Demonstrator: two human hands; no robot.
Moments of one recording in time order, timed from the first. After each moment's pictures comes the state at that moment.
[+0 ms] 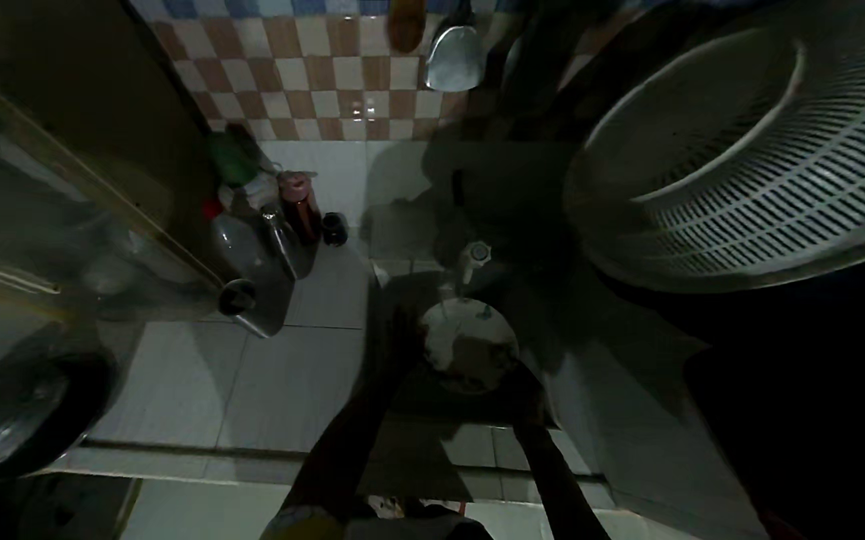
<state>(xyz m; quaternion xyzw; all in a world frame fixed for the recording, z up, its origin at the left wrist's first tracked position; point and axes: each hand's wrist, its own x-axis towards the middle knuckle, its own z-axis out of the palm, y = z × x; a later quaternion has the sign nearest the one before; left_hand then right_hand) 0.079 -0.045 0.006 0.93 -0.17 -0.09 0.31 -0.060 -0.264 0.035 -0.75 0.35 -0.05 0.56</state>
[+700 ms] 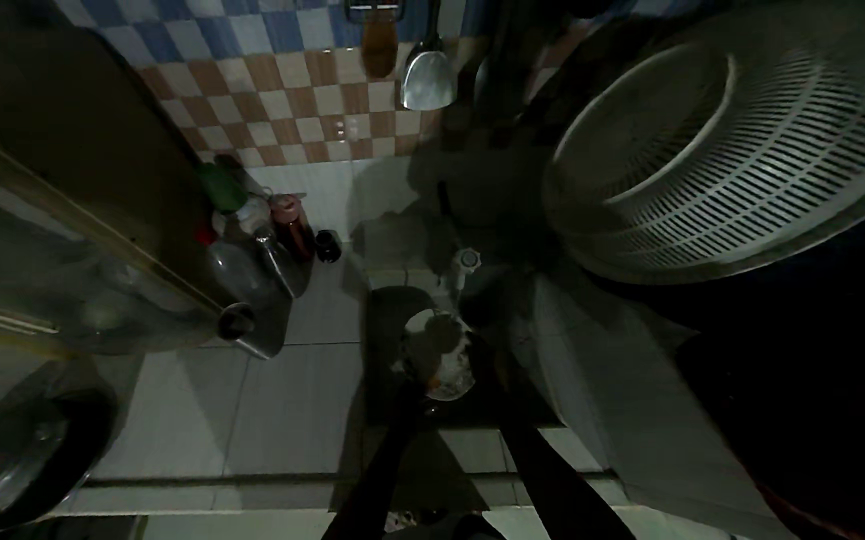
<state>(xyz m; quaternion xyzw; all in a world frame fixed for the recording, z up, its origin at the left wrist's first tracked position) -0.014 -0.039 -0.028 0.58 0.20 -0.30 0.73 0.020 -0.232 0.006 -0.79 0.29 -0.02 0.54</state>
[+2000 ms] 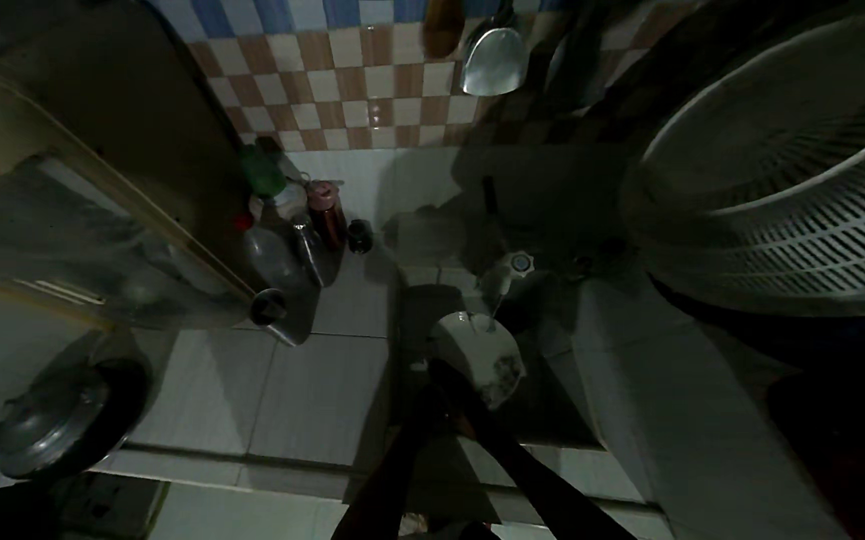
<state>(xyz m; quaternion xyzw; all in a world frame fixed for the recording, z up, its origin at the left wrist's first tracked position) -0.007 -0.012 -0.032 0.66 0.09 -0.34 0.66 0.006 -0.153 -0.038 -0.89 -0.02 0.17 0.43</state>
